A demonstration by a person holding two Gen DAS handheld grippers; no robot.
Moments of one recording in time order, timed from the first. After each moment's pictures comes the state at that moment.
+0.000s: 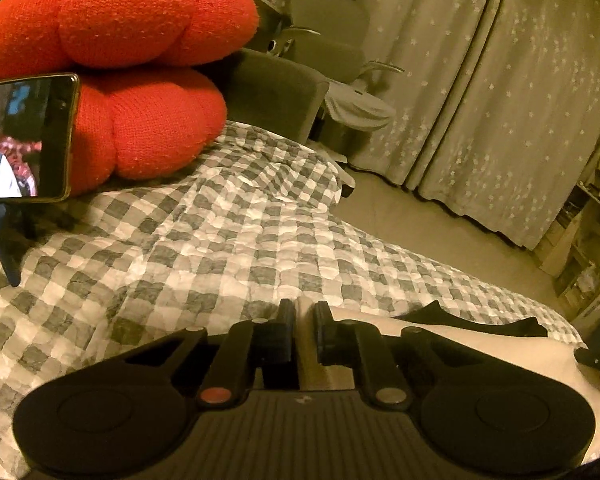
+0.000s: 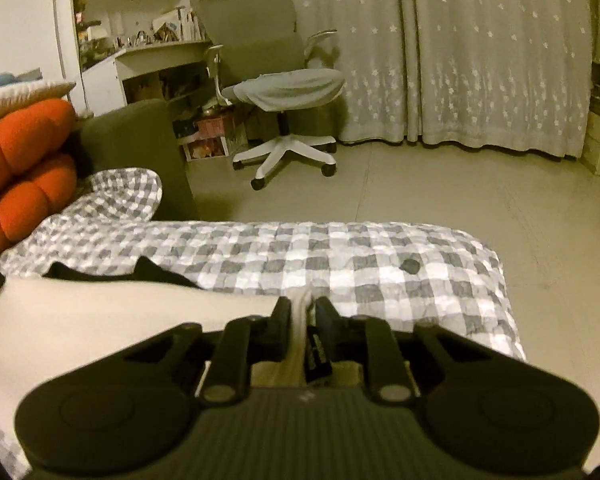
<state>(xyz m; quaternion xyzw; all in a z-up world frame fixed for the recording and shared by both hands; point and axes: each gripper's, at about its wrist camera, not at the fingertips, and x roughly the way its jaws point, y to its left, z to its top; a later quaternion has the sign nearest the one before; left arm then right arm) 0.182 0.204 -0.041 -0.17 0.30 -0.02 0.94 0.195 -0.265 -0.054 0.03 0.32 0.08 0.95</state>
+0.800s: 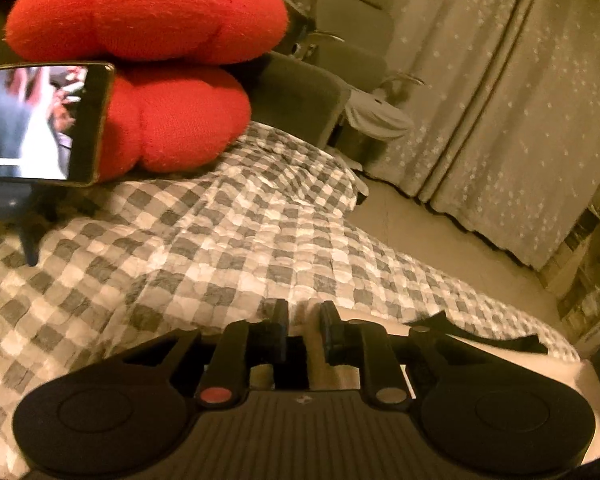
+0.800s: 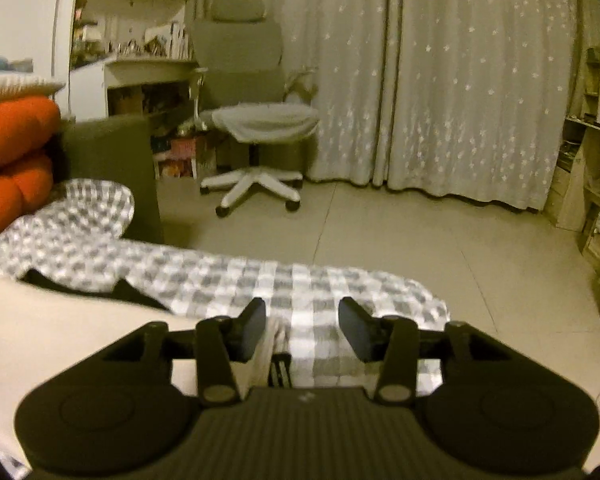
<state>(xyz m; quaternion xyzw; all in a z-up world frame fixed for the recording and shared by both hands) 0.173 0.213 -0.038 -0.20 0.29 0.01 0.94 0.175 -0.260 -0.025 -0.01 0.25 0.03 0.97</state>
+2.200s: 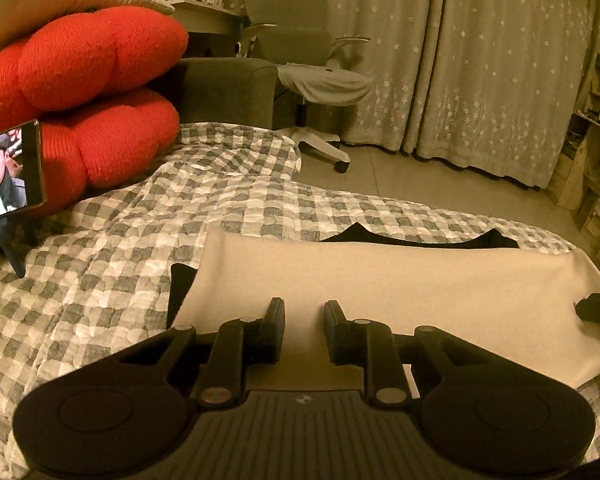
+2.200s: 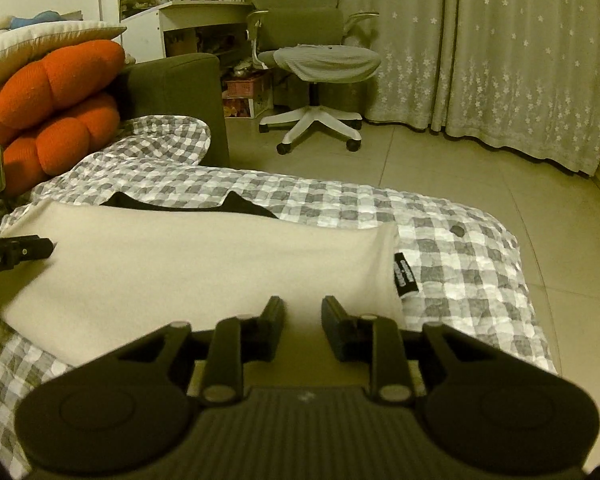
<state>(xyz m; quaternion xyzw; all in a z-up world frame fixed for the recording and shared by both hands) 0.135 0.114 -0.032 -0.06 0.31 -0.01 0.95 0.139 -0.212 -0.037 -0.02 0.35 0.10 0.93</state>
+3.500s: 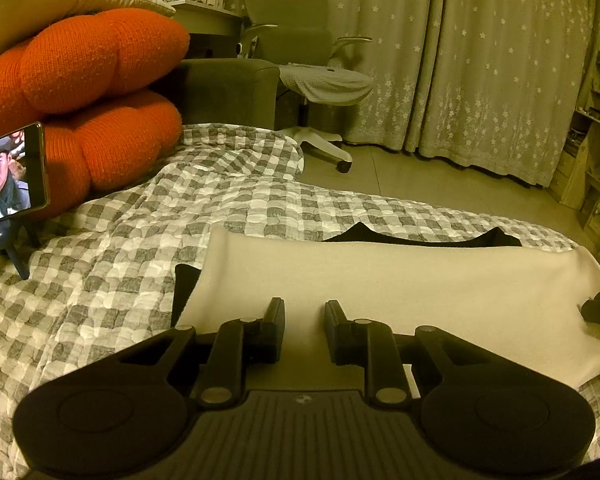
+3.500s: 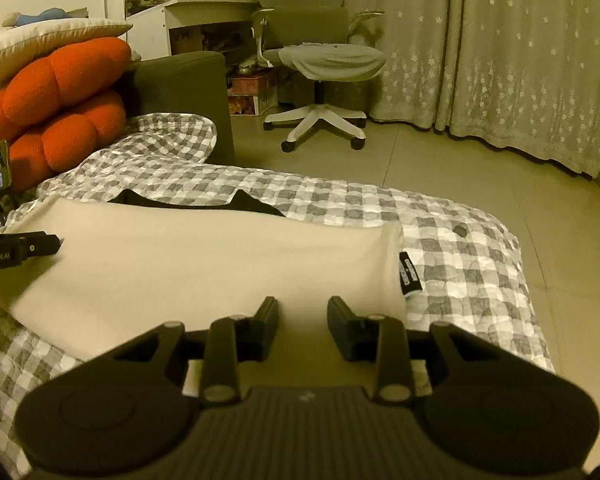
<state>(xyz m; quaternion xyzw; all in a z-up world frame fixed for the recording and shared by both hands) 0.134 0.113 -0.031 -0.05 0.31 0.00 0.95 0.135 -0.205 -0.032 -0.02 0.36 0.11 0.93</state>
